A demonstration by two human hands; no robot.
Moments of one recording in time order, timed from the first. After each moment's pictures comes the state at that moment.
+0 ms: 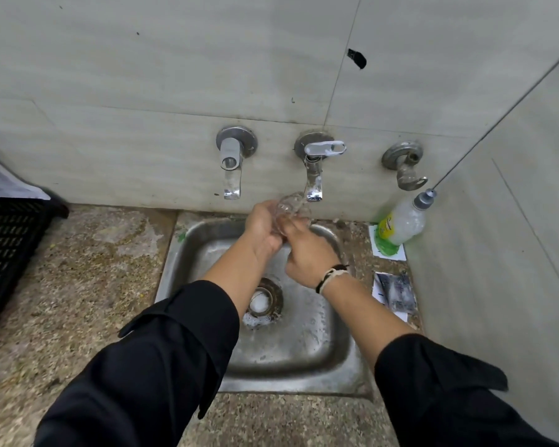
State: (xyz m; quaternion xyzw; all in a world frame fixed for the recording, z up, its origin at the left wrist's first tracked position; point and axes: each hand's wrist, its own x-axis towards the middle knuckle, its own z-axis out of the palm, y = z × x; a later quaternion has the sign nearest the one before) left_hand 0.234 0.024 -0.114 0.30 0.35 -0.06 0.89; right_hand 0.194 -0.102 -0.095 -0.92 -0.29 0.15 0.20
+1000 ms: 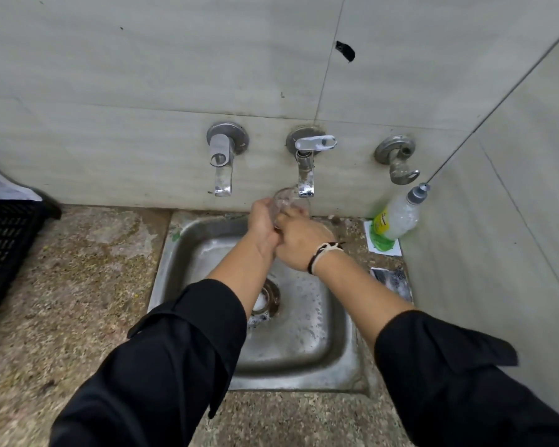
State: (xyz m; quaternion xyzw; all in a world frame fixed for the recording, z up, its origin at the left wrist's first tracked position) left_hand 0.236 0.009 -0.120 0.32 0.34 -0.03 0.88; right_hand 0.208 -0.095 -0.054 -0.93 -0.27 0.23 0.13
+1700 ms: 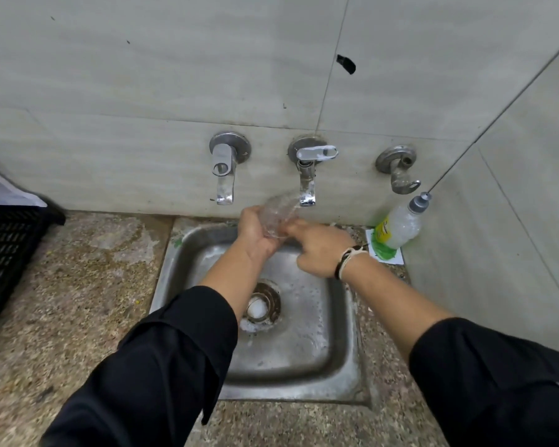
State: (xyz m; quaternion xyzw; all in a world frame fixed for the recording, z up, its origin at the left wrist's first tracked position) left_hand 0.239 0.024 -0.121 0.27 0.33 -0.02 0.90; right_hand 0.221 -0.116 -0.049 -0.91 -0.33 0.23 0.09
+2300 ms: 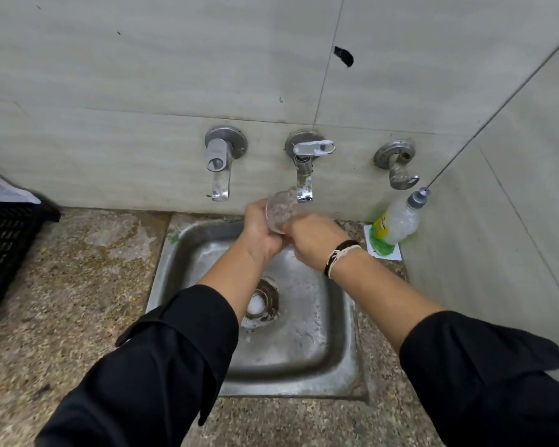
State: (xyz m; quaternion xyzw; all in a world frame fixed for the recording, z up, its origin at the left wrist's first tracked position) left_hand 0.236 0.012 -0.114 0.29 0.31 -0.08 0.90; right_hand 0.225 -0.107 -0.052 -0.92 -0.36 0.16 0.00
